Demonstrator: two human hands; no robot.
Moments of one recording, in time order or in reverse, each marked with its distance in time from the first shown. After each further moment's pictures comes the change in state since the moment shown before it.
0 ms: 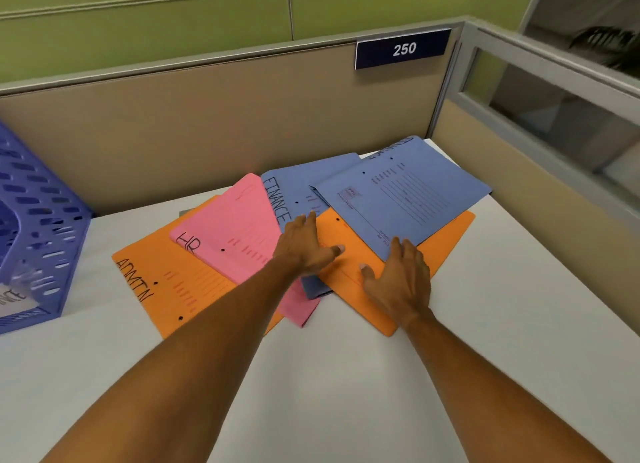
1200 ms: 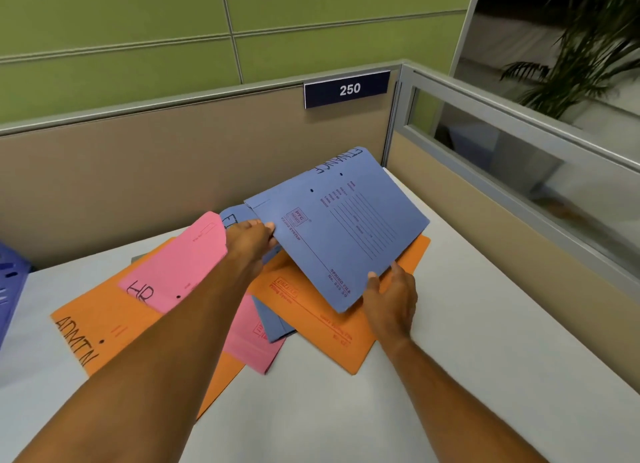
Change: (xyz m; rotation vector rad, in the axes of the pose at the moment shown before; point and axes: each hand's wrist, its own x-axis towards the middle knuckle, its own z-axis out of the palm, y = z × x) left_hand 0.048 0.028 -0.045 -1.243 0.310 -0.360; right_hand 0.005 0.017 -0.032 0.685 0.262 0.264
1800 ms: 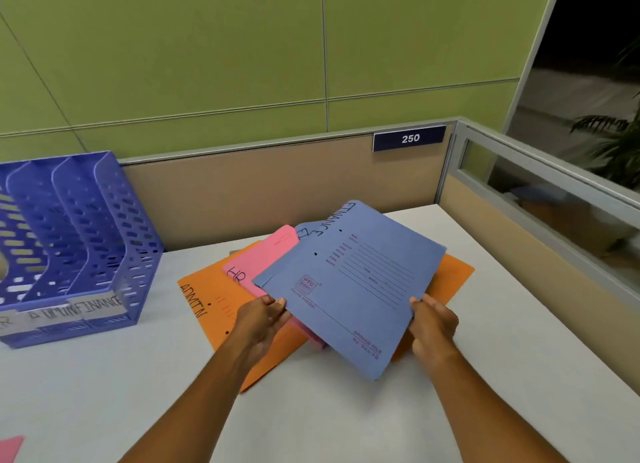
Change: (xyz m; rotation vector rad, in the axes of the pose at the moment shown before) left_hand -0.157 -0.019 -0.149 -0.311 0.004 -0.198; right_hand -0.050 -0.026 -0.029 0.669 -0.094 0.437
